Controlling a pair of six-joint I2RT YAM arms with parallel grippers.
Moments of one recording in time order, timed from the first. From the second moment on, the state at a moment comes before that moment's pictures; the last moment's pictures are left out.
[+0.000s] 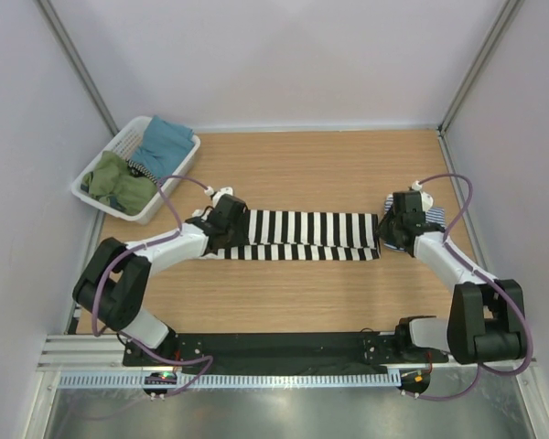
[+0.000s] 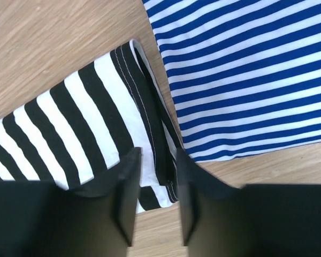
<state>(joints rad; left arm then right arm) -0.57 1.55 0.84 -0.23 -0.24 -0.65 0.07 1.28 0.68 -0.29 0.14 0.61</state>
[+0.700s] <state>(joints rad) -0.62 1.40 0.77 -0.35 -0.43 -0.87 0.10 1.29 0.72 -0.27 0.10 0.58</state>
